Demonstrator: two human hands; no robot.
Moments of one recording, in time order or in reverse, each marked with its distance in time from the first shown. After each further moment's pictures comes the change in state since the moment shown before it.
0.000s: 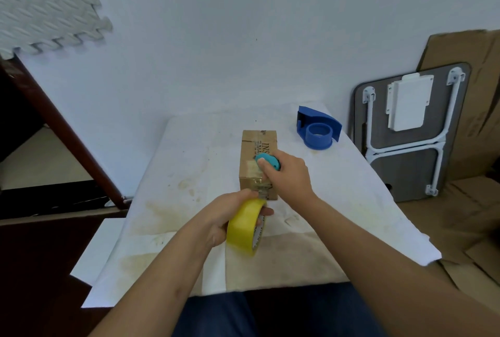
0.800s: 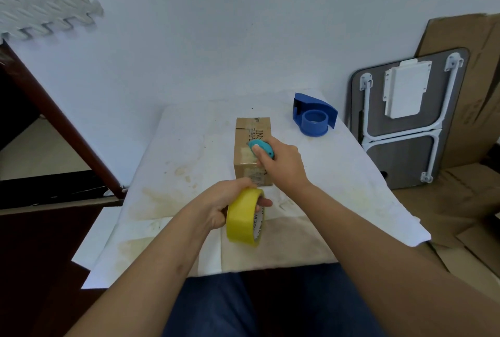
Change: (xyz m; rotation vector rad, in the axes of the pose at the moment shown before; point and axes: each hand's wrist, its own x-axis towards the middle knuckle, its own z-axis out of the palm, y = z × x) left_hand -0.002 0.000 0.009 -0.024 0.011 -0.055; right_hand -0.007 0.002 0.000 -0.007 -0.031 -0.048
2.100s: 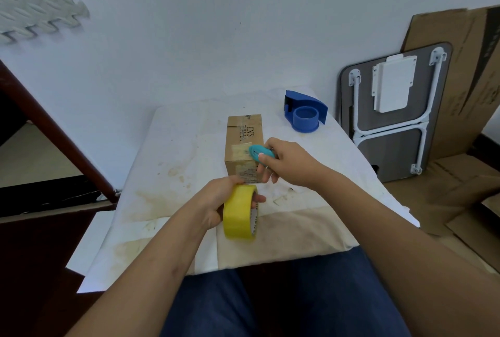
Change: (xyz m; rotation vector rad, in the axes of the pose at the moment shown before) left_hand 0.000 -0.003 0.004 -0.040 0.026 0.081; right_hand -0.011 -0.014 -0.054 0.120 -0.434 0.079
